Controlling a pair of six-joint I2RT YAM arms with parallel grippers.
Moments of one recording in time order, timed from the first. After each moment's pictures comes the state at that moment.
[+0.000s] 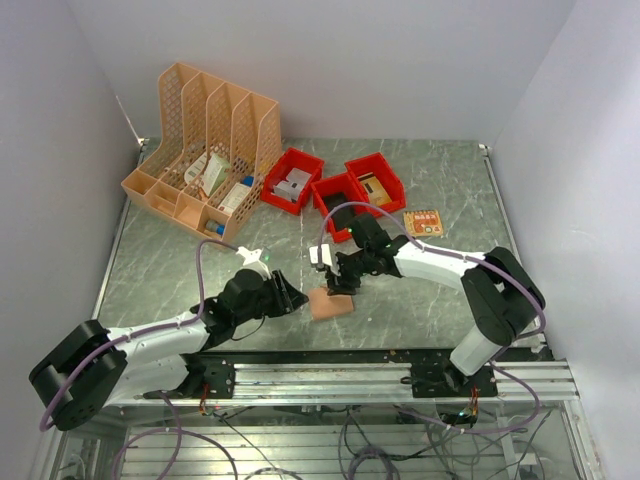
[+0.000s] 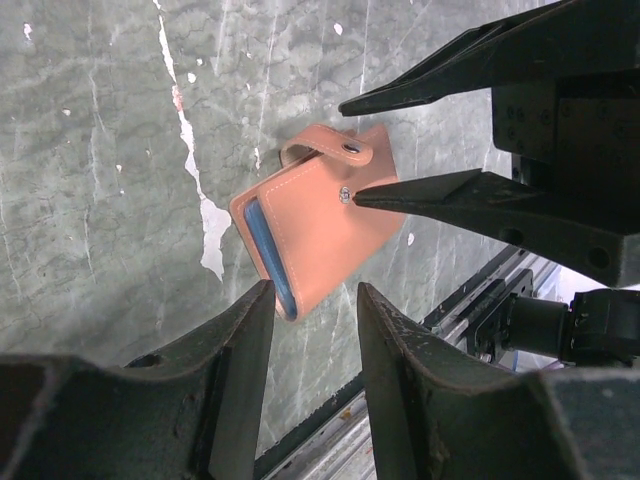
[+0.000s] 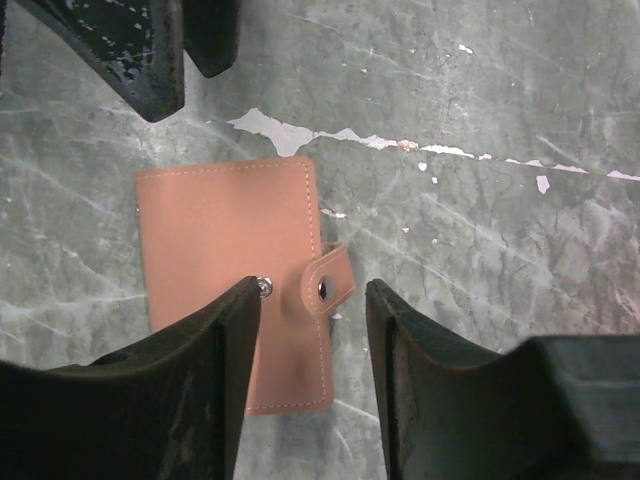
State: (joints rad) left arm -0.82 1.06 0.24 0.36 0.02 -0.94; right arm 0.68 1.64 0.90 -0.25 -0.67 -0.87
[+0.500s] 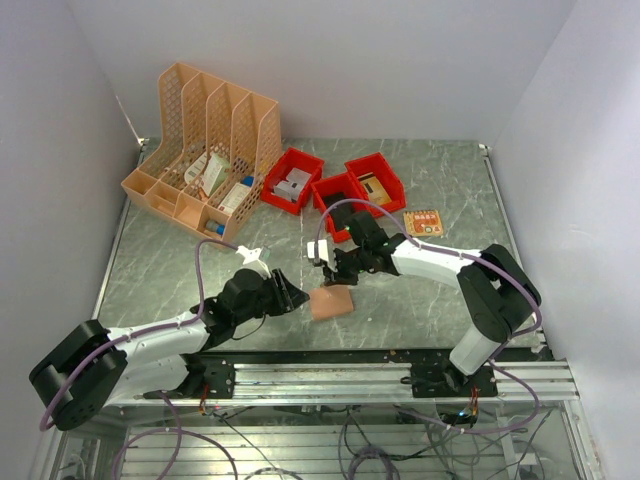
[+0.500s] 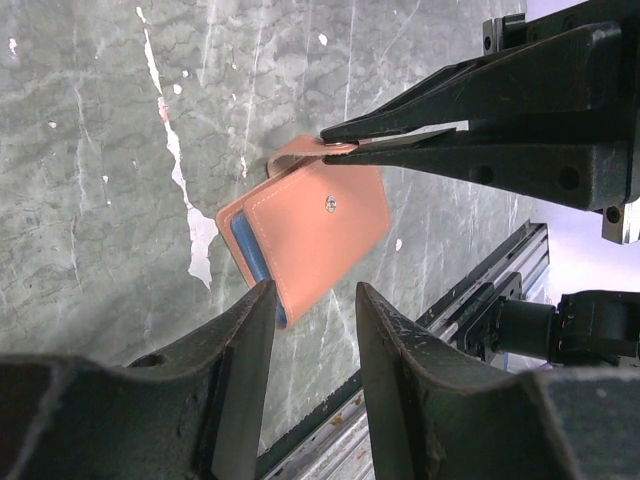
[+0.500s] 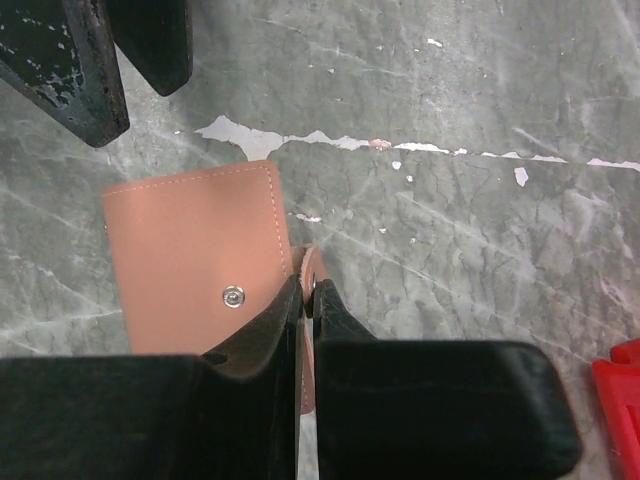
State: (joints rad) left arm -0.82 1.06 0.23 0.39 0.02 -0.95; right arm 0.69 1.67 0.92 -0.22 -0.63 -0.82
